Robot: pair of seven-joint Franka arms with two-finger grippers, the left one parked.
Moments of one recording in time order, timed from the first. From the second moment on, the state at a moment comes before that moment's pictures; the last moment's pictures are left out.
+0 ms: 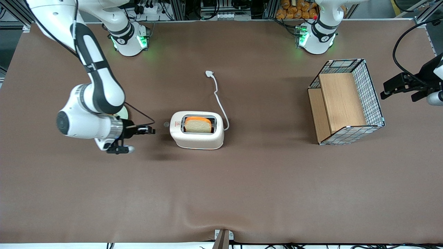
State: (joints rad) arm 0.19 0.40 -0.03 -1.84 0.52 2.03 -0.10
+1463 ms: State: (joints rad) arm -0.01 0.13 -0.04 -1.27 0.13 1.32 -0.07
